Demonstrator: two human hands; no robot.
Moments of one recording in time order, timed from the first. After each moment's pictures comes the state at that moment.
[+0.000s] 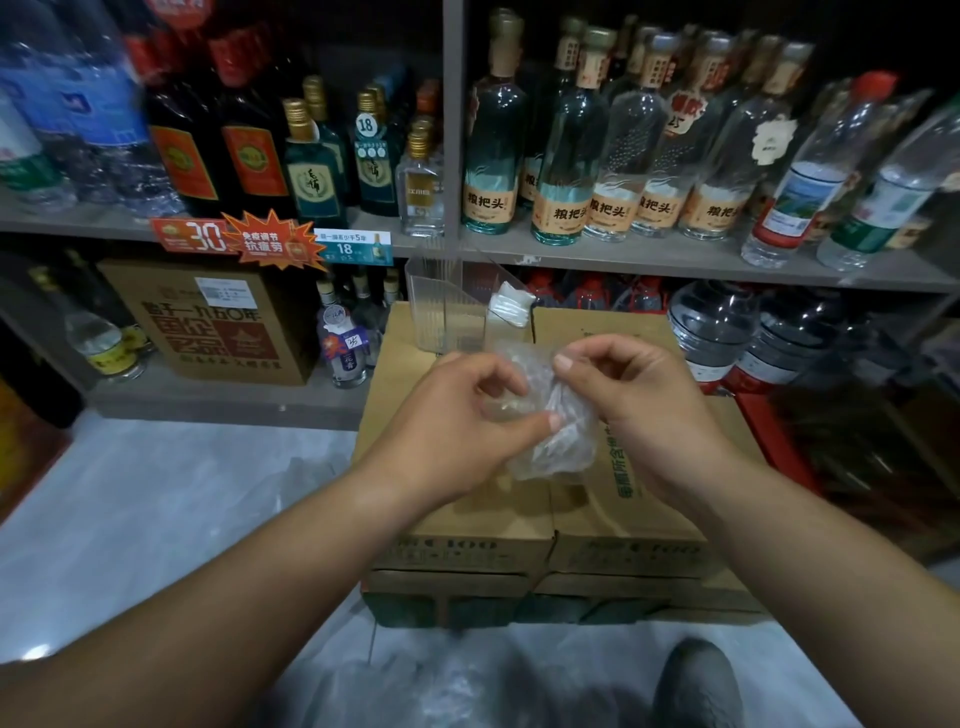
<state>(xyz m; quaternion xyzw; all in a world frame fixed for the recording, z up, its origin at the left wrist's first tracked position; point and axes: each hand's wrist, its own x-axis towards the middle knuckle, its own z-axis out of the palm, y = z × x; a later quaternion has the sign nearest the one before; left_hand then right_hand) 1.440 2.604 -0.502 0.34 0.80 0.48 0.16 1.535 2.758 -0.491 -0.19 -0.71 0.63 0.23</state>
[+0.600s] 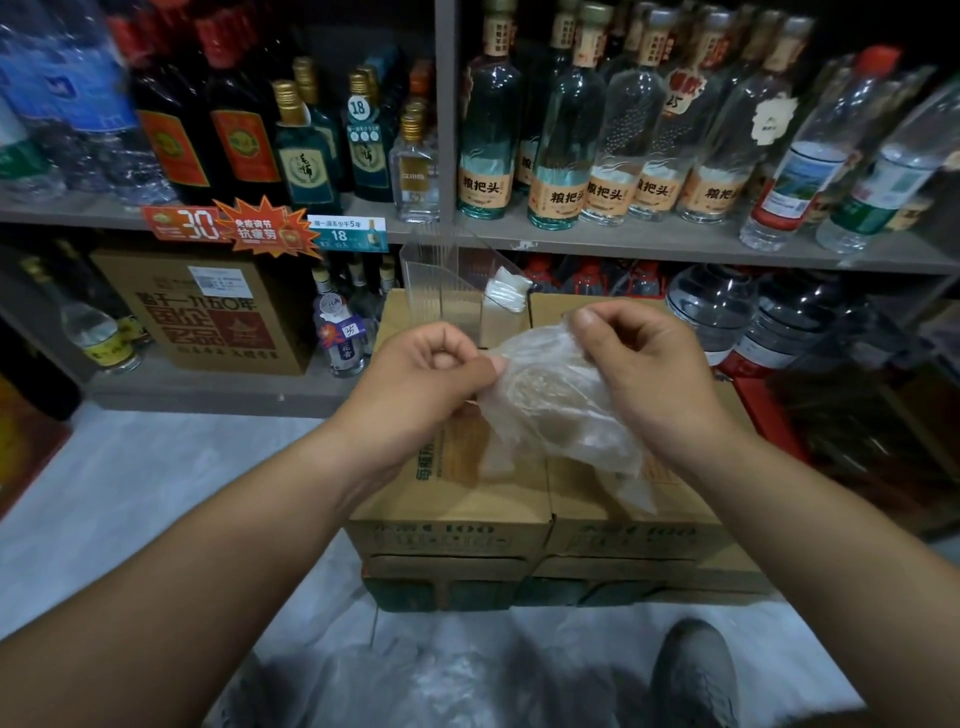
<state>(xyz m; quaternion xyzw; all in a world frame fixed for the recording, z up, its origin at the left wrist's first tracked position) 1.426 2.596 -0.492 0.23 0.67 0.65 0.28 1.532 2.767 -0.487 -0.18 -0.76 0.56 0.28</state>
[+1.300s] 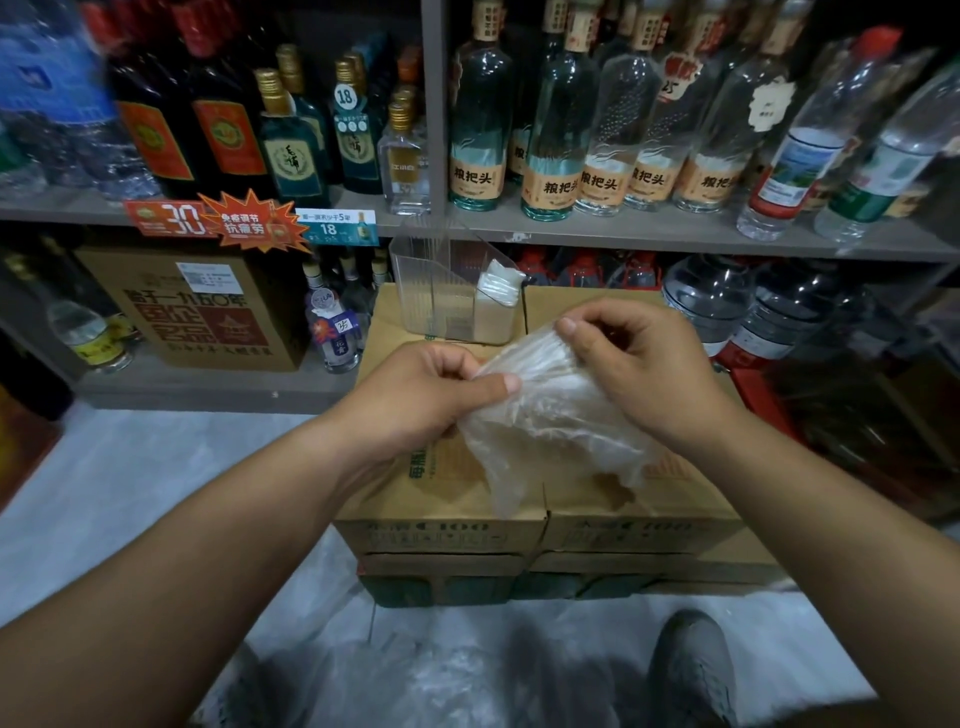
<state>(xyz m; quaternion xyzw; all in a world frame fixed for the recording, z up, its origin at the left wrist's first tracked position) 1.420 2.603 -0.497 0.25 0.71 0.56 0.35 1.532 2.790 -0.493 -0.10 -0.87 0.41 0.25</state>
